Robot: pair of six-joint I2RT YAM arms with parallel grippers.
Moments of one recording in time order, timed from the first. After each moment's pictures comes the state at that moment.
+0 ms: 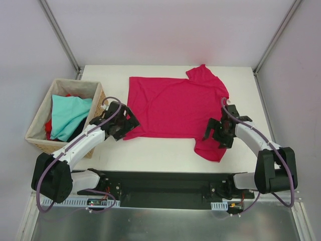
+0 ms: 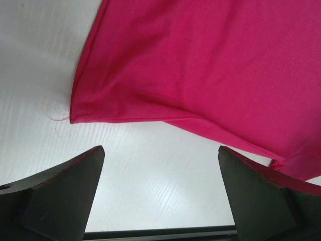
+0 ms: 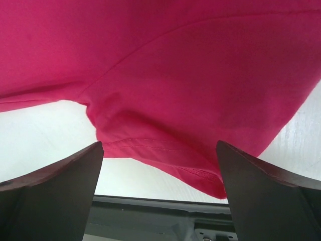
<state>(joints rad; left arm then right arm) -0.41 1.21 0.78 -0.55 -0.04 -0.98 0.17 1.34 0.78 -0.72 -0.14 0.51</state>
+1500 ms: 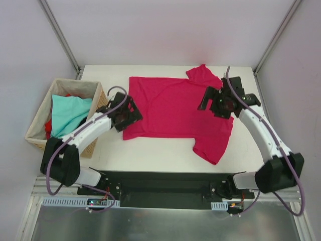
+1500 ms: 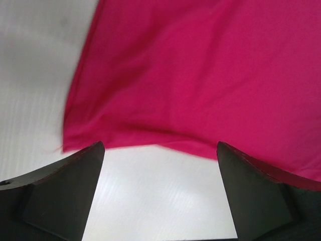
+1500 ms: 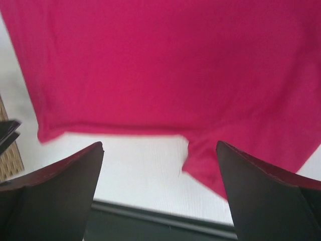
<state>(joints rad) -0.41 1.35 0.89 -0.55 -0.08 -0.93 0.29 1.30 1.24 -0.86 -0.12 0.52</state>
